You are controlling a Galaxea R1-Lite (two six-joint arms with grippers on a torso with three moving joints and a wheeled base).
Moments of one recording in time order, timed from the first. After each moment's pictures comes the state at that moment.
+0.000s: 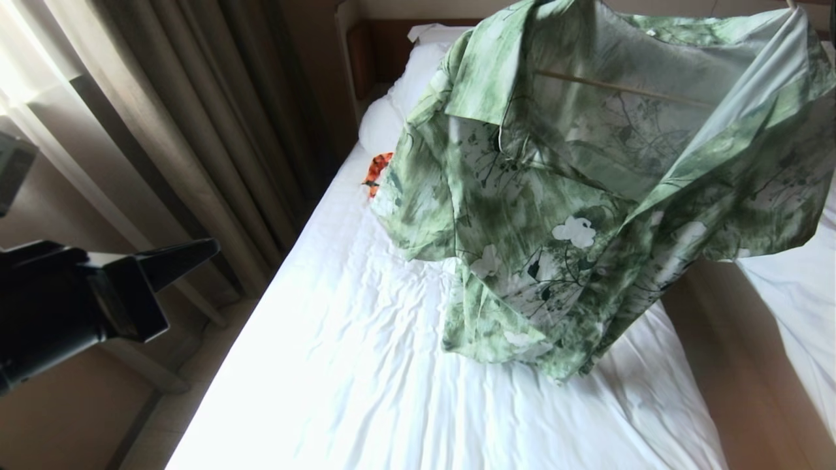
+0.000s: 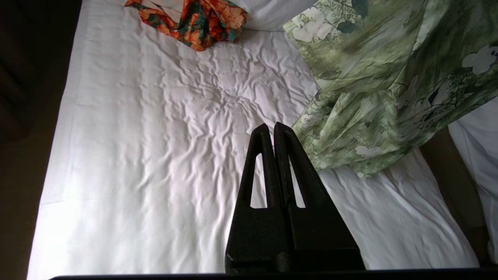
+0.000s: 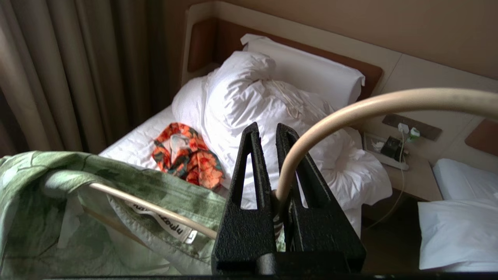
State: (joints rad) left arm -0.49 1.01 -0.69 -0.22 0.16 -0.11; right arm 0.44 1.54 -1.82 -0.10 -0.14 -0.31
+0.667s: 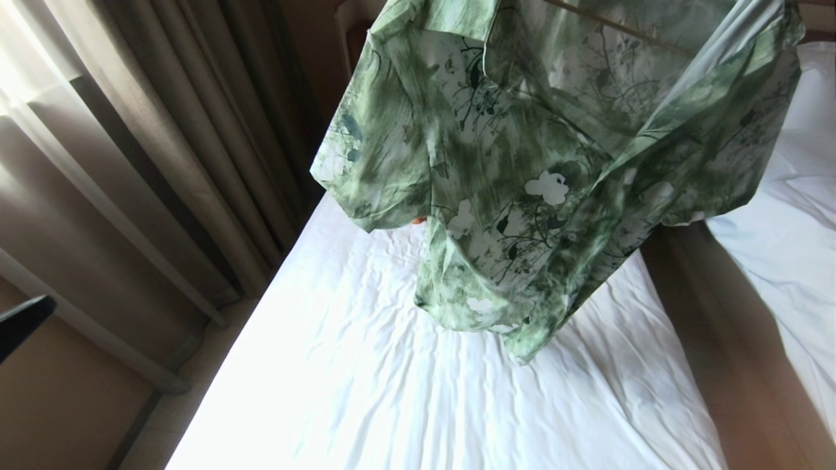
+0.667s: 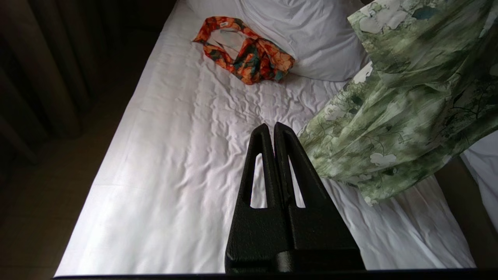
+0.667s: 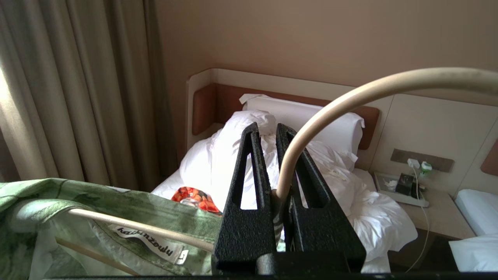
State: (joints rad) left arm -0.35 0.63 -0.47 -0.21 0.23 -0.15; right arm 0.44 1.64 -1.94 -0.27 -0.14 -0.23
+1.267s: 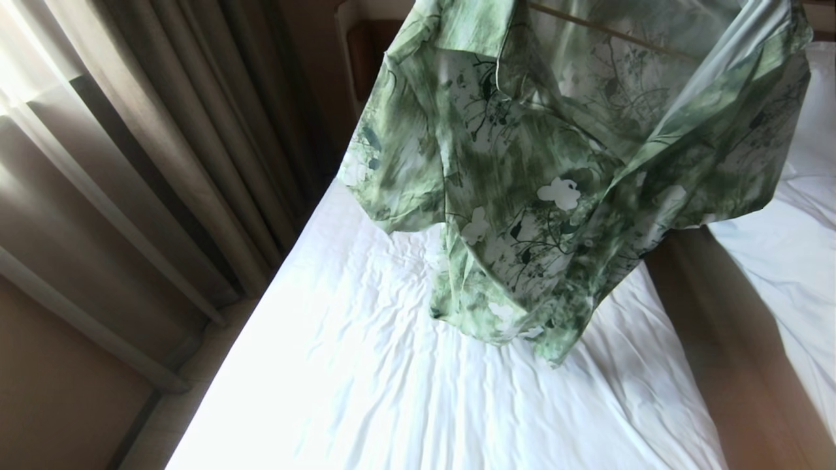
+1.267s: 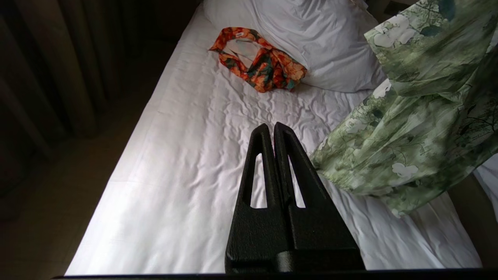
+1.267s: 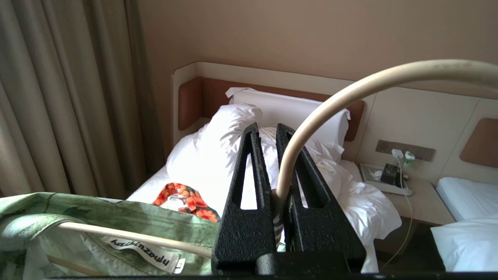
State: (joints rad) left arm -0.29 0.49 -0.45 -0.14 0.24 -0.16; right arm 0.43 1.65 -1.94 -0.27 -0.19 -0.24
